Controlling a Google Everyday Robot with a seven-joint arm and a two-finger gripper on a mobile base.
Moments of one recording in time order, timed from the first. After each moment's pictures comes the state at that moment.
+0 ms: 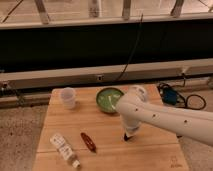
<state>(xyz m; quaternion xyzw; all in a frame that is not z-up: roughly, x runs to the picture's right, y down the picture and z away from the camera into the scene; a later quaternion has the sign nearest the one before) 0.121 0.206 0.705 -0.34 -0.03 -0.18 0.92</state>
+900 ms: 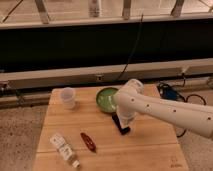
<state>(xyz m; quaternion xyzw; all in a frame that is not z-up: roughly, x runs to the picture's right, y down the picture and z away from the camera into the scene) 0.093 0.175 0.749 -0.33 -0.07 -0.19 0.92</state>
